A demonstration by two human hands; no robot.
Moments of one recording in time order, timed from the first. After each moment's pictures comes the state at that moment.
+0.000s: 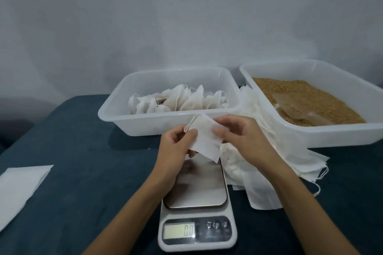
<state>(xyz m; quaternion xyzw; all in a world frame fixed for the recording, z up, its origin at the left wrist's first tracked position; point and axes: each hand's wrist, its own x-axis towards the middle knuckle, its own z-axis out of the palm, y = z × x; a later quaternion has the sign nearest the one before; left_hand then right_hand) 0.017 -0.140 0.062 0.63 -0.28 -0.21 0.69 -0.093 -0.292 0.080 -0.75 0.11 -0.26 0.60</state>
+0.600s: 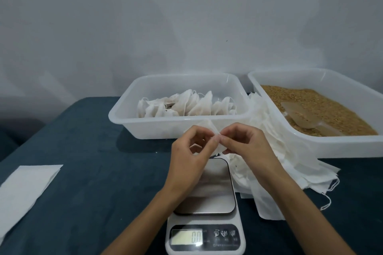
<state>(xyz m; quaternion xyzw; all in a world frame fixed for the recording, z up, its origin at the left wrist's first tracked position) 0.004 -0.141 0.060 0.64 -0.39 -0.06 0.66 -0.089 -0.280 0.074 -0.69 0.10 -0.28 0.66</state>
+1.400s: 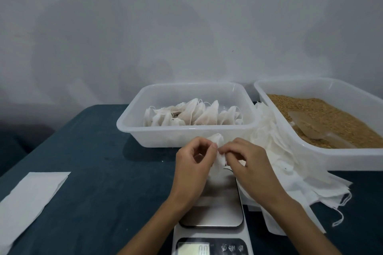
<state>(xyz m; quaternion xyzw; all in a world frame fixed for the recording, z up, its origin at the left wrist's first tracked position) 0.009 -0.139 0.059 0.63 -0.35 -0.08 0.68 -0.087 -0.262 0.068 -0.85 0.10 -0.35 0.39</state>
